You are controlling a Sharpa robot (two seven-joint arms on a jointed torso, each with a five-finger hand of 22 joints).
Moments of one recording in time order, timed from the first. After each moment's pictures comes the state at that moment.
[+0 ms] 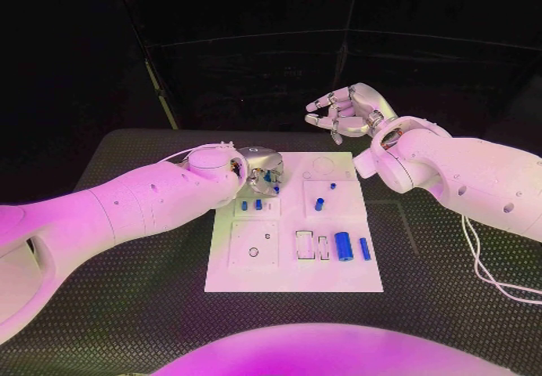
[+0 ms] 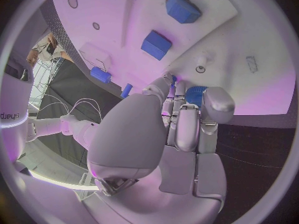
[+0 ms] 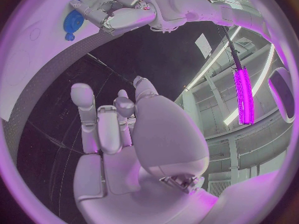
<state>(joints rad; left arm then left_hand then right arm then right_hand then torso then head) 1.17 -0.42 -0.06 1.09 -1.57 -0.07 0.05 1.51 -0.11 0.22 0.14 0.12 1.07 0.11 0.13 0.11 1.12 0.07 0.18 0.07 1.47 -0.01 1.33 1.18 0.12 1.40 0.09 1.03 1.18 1.11 -0.77 0.18 1.45 -0.82 -0.42 0.11 1.46 -0.05 -0.08 0.24 0.45 0.93 0.15 0.19 0.07 1.22 0.06 1.12 1.07 1.47 0.00 1.36 1.25 0.13 1.13 0.10 1.16 0.80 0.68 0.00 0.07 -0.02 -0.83</state>
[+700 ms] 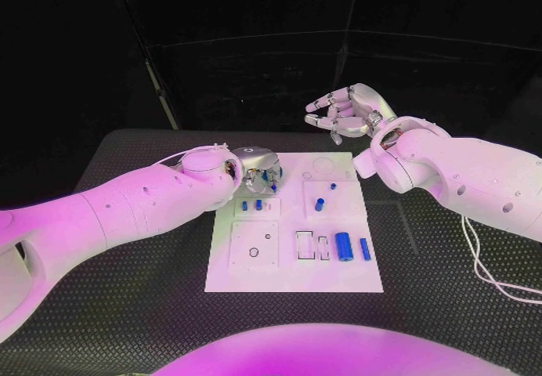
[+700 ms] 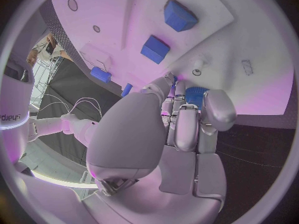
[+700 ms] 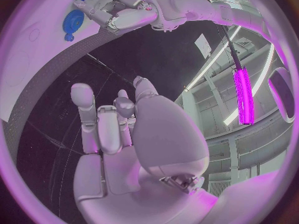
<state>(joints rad) 1.16 -0.46 -0.04 1.12 -1.57 -0.10 0.05 1.52 -0.10 0.32 0.12 0.12 1.12 0.13 0.12 0.11 1.19 0.06 0.14 0.07 1.47 -0.01 1.34 1.16 0.11 1.41 0.09 1.09 1.23 1.11 -0.77 0.18 1.44 -0.82 -0.41 0.11 1.46 -0.05 -0.08 0.24 0.45 0.93 0.15 0.19 0.07 1.22 0.06 1.12 1.07 1.47 0.00 1.36 1.25 0.13 1.13 0.10 1.16 0.80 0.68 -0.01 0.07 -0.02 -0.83</state>
